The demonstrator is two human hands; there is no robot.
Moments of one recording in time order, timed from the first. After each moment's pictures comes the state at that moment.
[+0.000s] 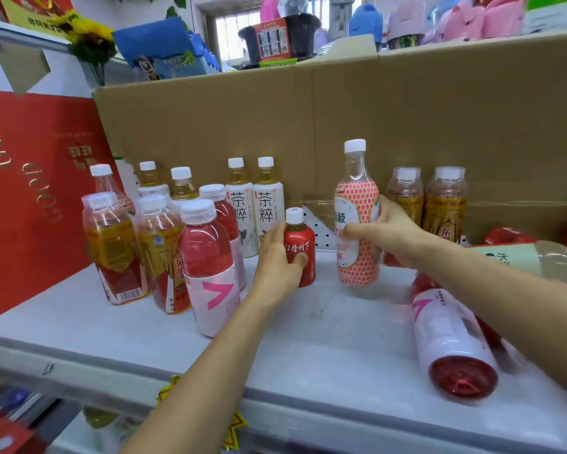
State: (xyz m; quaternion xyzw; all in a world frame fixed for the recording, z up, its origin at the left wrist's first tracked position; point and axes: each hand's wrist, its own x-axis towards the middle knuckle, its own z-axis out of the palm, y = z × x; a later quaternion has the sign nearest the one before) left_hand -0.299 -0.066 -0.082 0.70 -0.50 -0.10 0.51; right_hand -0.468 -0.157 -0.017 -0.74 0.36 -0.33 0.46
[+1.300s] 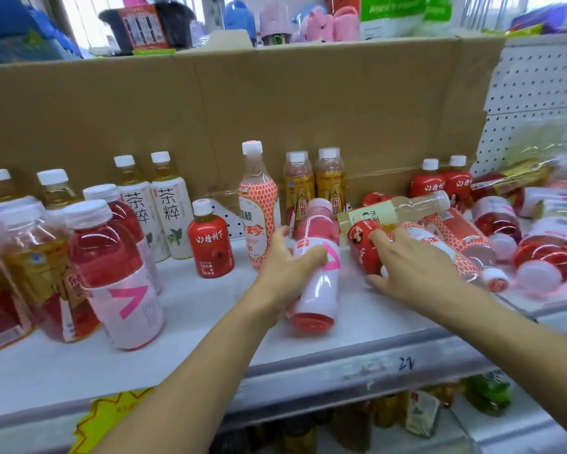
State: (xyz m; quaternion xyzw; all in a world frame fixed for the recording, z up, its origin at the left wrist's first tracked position) left_hand -0.420 -0.036 -0.072 0.54 -0.52 -0.44 0.50; right_hand -0.607 -0.053 -0.069 -0.77 0.61 -0.10 -0.13
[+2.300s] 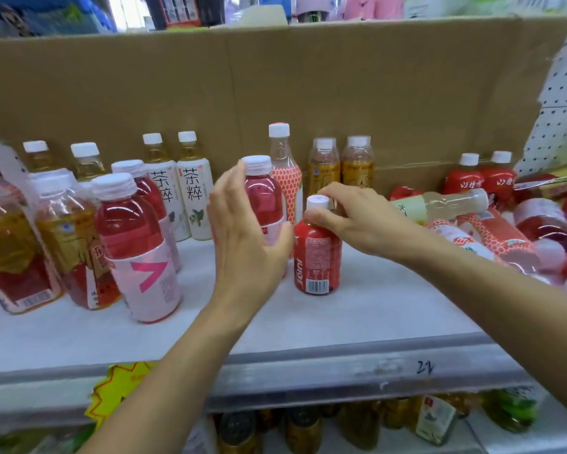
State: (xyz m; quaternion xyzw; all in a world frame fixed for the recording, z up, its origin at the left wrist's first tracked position) left_hand -0.376 -0.007 -0.064 0.57 -0.60 0.16 0.54; right_hand -0.538 -0.081 -0.021 -0.87 0.42 -0.27 0.04
